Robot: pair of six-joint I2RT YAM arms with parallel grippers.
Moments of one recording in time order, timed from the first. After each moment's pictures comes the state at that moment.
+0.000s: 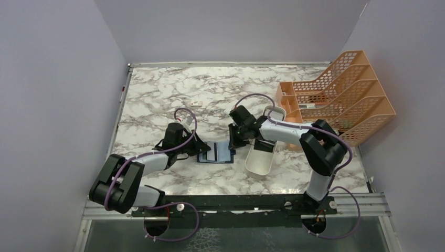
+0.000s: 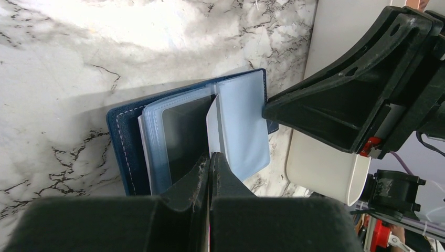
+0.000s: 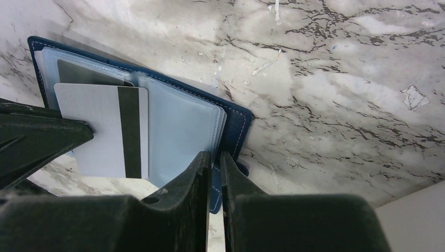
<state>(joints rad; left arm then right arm) -0.36 1.33 0.35 0.35 0.48 -0.75 0.77 1.82 1.11 -0.34 -0.11 0.59</state>
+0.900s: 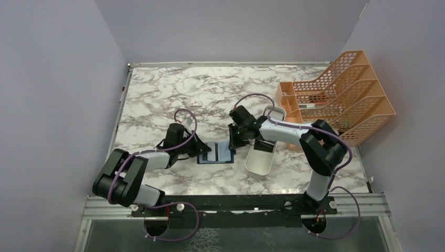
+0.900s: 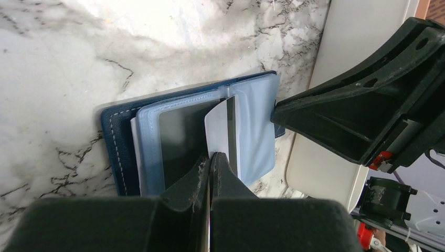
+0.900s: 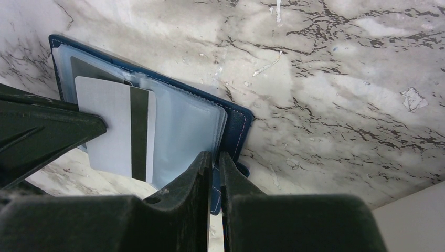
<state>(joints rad) -0.36 1.41 0.34 0.40 0.48 -0.80 0.78 1.82 1.11 -0.34 -0.10 0.59</state>
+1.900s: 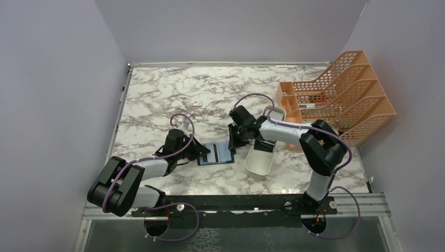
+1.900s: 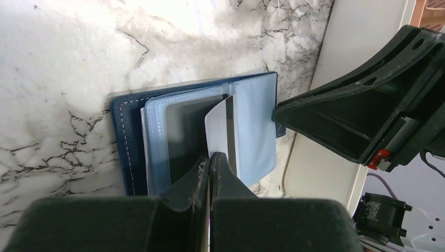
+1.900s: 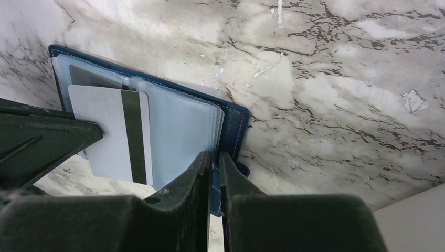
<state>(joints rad) -0.40 1.32 0.26 0.44 0.37 -0.89 0.78 1.82 1.11 -0.34 -0.10 0.58</state>
